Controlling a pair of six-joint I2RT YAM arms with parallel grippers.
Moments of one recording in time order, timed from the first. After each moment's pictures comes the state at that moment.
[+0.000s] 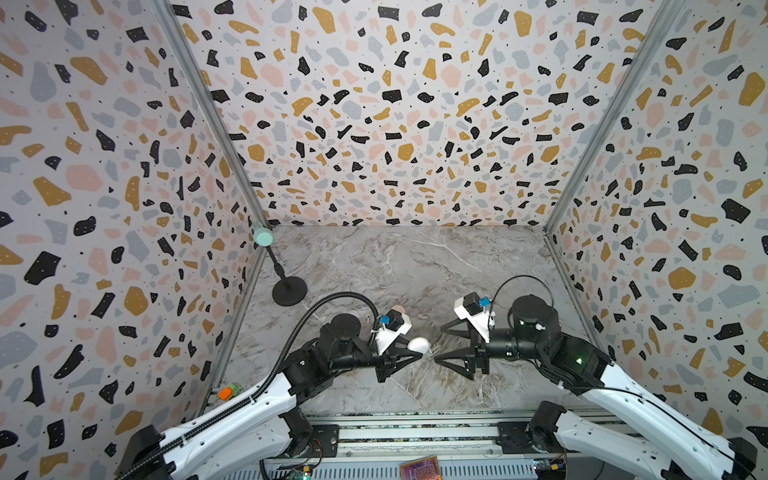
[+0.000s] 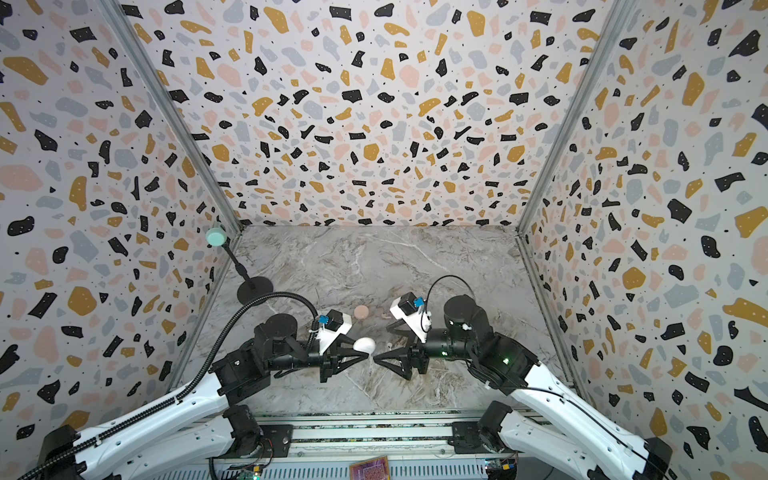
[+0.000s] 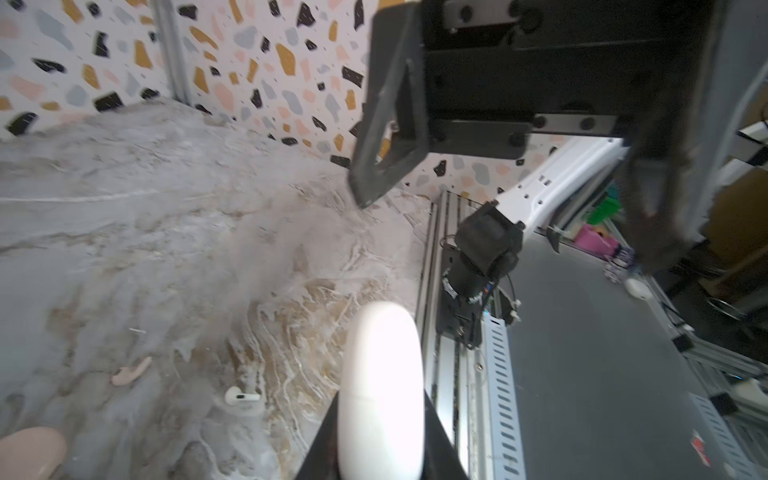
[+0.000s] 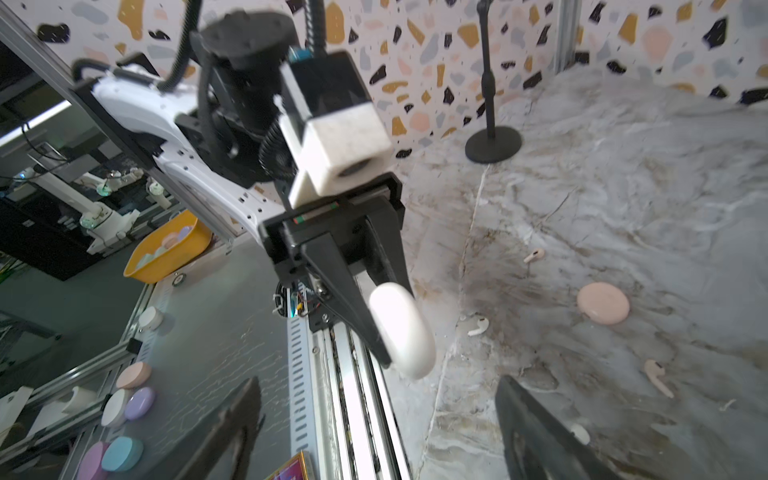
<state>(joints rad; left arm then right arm) -0.86 0.84 0.56 0.00 0.51 -0.11 0.84 0.76 0.85 -0.41 -0.57 0.16</state>
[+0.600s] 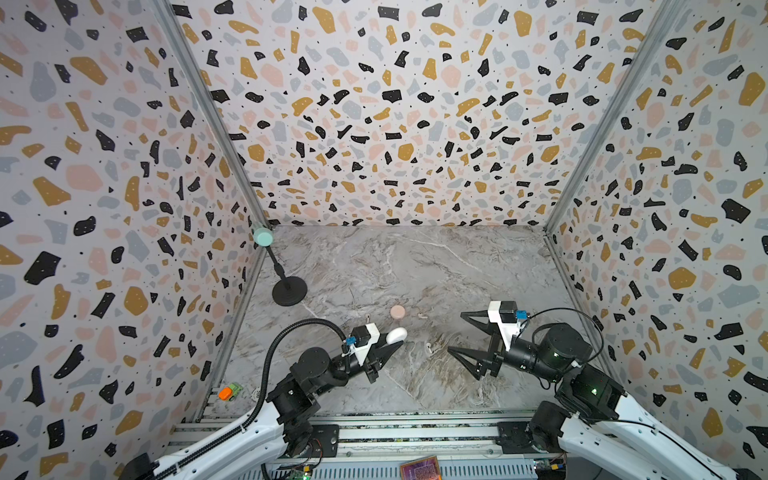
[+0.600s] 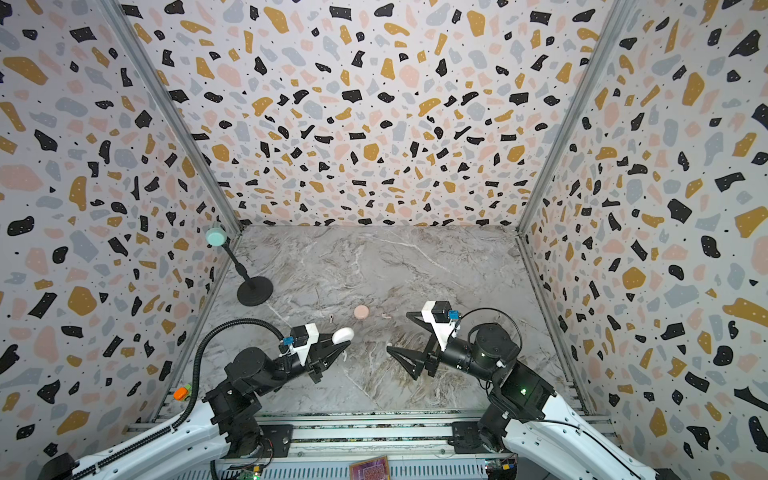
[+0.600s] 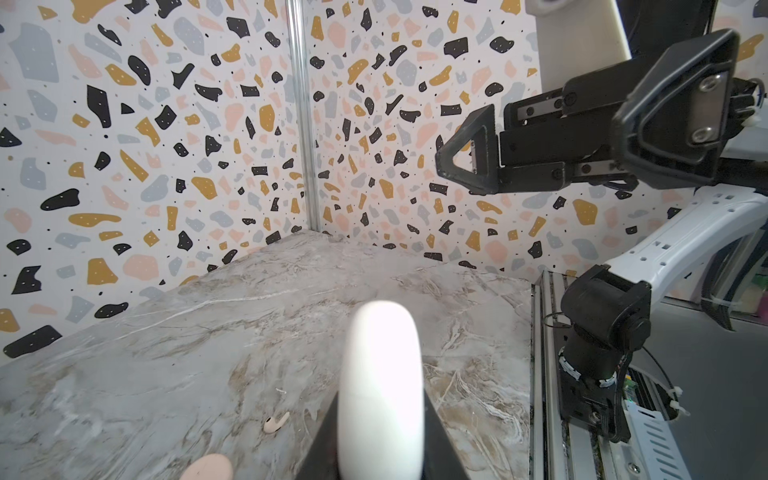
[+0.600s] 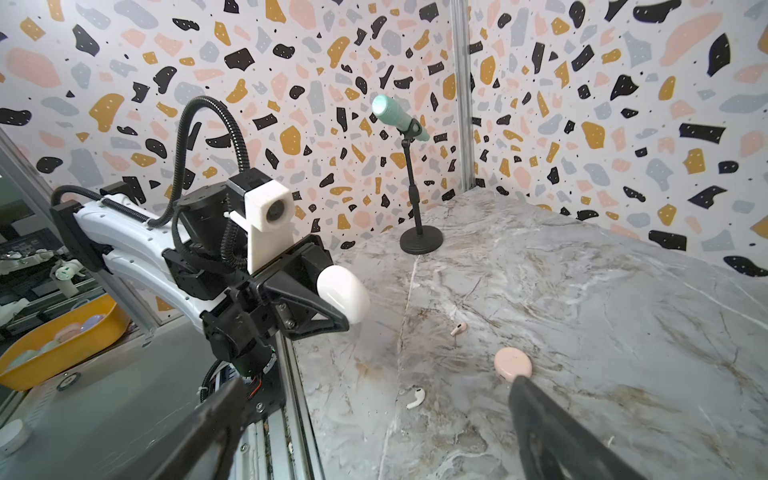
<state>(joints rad) -0.86 0.61 0.23 0.43 0.26 -0.04 0.86 0.55 0.62 -0.11 -0.33 0.19</state>
